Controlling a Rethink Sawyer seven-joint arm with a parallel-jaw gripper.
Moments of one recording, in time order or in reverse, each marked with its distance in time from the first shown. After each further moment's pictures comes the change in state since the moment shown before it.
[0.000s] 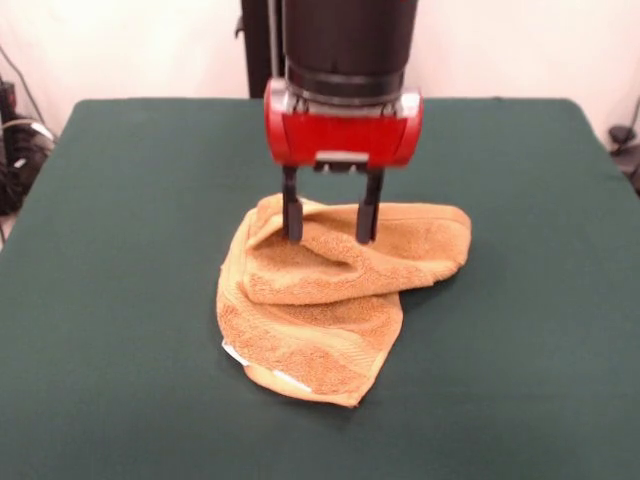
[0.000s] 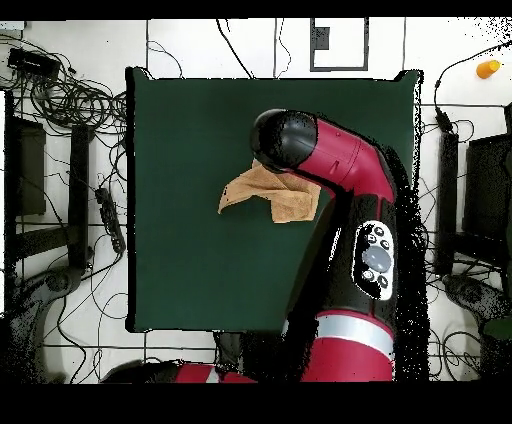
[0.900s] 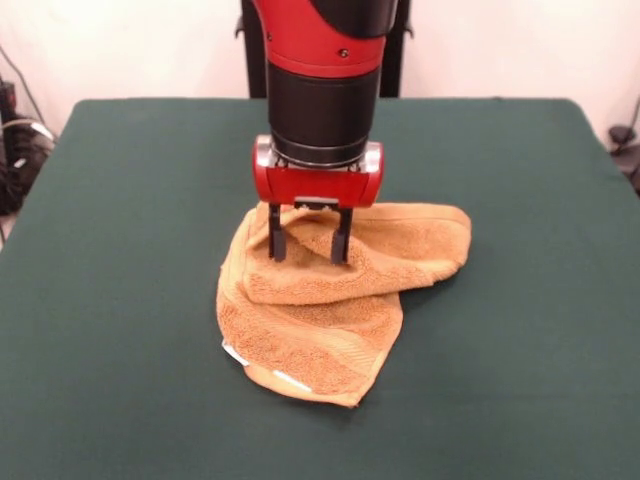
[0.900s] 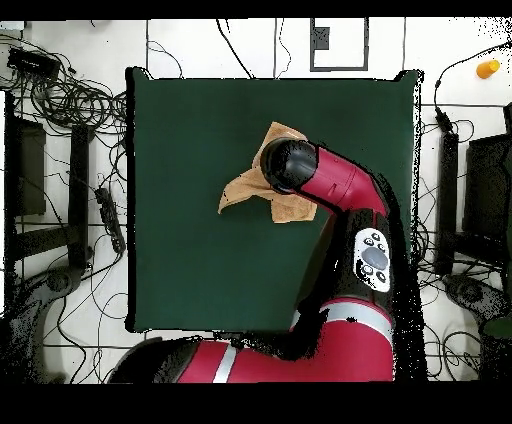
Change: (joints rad) arm -0.019 0.042 0.005 0.111 -0.006 -0.087 0.000
